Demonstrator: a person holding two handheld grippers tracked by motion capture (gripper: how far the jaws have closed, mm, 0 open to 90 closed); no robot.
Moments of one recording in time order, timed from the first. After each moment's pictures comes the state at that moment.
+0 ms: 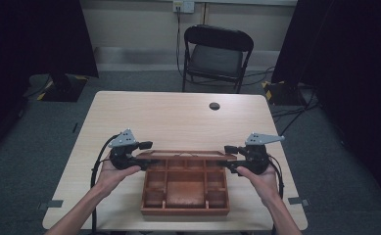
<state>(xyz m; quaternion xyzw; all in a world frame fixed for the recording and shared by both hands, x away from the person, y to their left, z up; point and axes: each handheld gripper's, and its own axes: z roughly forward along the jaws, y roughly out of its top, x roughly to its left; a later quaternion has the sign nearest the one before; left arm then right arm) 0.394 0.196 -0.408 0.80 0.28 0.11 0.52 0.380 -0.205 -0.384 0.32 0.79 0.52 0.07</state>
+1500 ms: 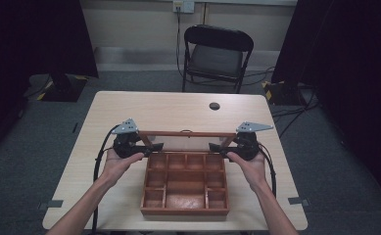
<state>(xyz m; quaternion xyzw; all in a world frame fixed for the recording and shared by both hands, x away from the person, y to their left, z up) 0.422 0.192 -0.401 0.78 0.30 0.11 0.53 0.421 -0.189 -0.392 0.34 0.78 0.52 0.10</state>
